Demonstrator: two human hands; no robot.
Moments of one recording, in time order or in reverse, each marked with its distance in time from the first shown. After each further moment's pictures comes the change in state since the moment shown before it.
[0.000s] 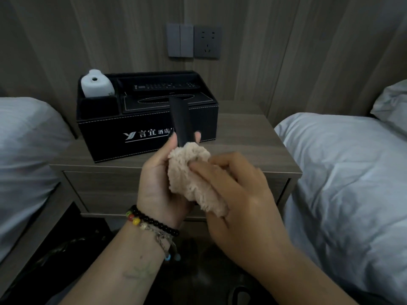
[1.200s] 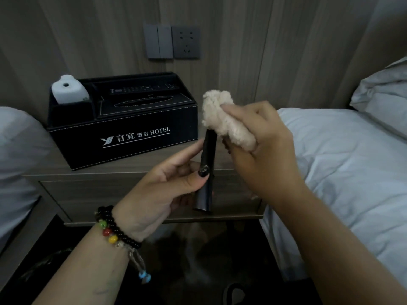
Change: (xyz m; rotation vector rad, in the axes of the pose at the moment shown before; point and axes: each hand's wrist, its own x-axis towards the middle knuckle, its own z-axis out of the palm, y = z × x) left_hand -0.002 -0.006 -0.010 0.773 -0.249 0.075; right_hand 0.037 0.064 -0.034 -0.015 0.215 0.049
